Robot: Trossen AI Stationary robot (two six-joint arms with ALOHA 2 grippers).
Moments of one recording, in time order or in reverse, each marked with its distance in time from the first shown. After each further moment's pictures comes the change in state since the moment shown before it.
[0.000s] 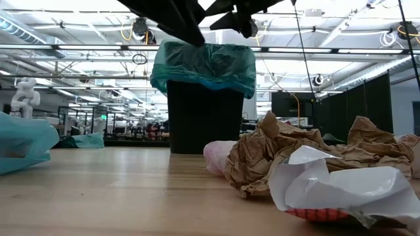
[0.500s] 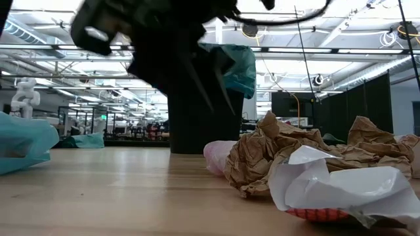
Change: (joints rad) left arm -0.012 0.260 0.001 0.211 0.030 0.081; right arm 0.049 -0.229 0.000 -0.151 0.014 -0.007
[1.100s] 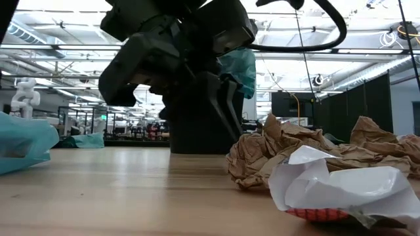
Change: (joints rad) left arm -0.003 0.108 0.001 0.125 -0.098 -0.039; right arm 0.365 -0.103 -0.177 -0.203 0.421 0.117
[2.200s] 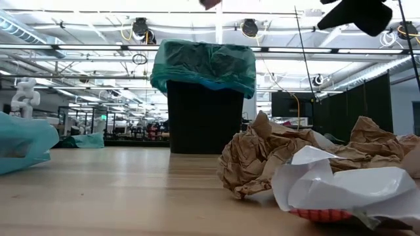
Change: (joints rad) left arm 0.149 -0.627 0.080 -0.367 -0.498 0.304; right arm 0.600 -0.106 -0.455 0.143 0.513 0.571
